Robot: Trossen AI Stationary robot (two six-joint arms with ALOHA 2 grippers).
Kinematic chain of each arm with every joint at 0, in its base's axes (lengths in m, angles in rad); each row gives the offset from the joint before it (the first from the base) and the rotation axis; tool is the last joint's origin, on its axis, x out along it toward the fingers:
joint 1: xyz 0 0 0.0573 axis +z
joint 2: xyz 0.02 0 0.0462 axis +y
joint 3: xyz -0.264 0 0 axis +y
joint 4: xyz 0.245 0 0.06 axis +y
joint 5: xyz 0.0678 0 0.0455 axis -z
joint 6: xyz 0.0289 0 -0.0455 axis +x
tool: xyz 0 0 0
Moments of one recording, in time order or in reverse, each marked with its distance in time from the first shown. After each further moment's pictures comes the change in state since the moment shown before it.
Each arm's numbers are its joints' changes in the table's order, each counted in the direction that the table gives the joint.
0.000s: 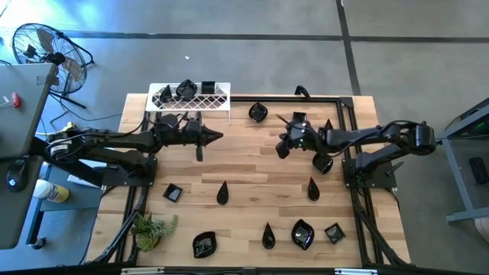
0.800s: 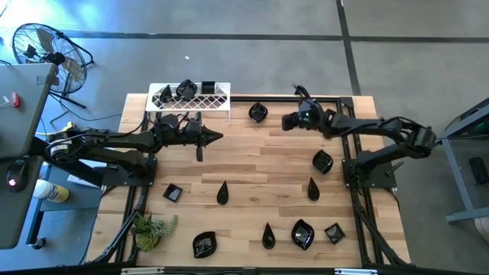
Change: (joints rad) left arm 0.000 0.000 0.000 0.013 -0.001 0.000; right arm -0.341 0.006 -0.020 -0.031 -0.151 0.163
